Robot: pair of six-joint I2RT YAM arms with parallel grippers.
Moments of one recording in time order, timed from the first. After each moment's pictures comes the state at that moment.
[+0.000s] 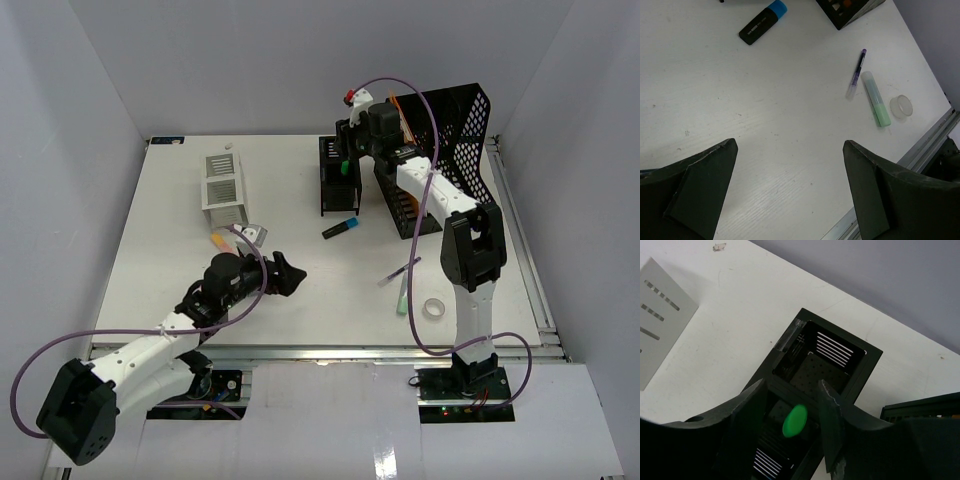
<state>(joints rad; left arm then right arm) -0.61 0.87 0.34 0.25 0.13 -0.47 0.44 2.08 1.85 -0.11 -0.20 -0.03</state>
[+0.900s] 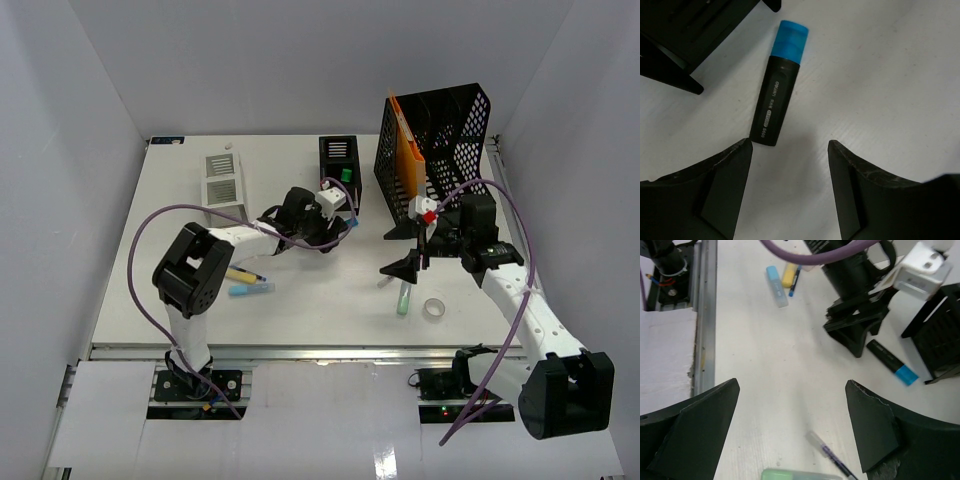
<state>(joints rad) -0.61 1.89 1.12 0.12 0.26 0.07 0.21 1.07 0.82 -0.30 -1.16 -0.55</state>
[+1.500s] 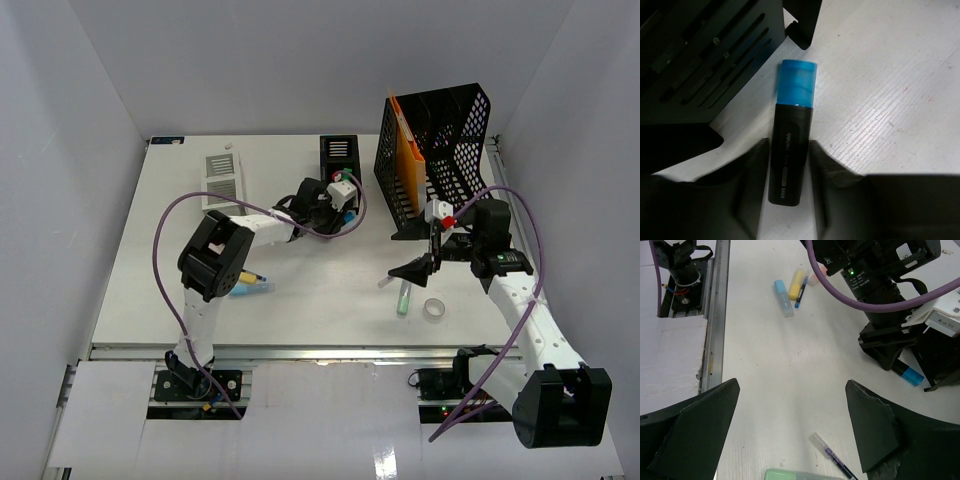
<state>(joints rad) -0.61 2.11 1.37 0.08 0.20 0.16 0.09 1.01 0.73 -0.28 -1.33 -0.57</state>
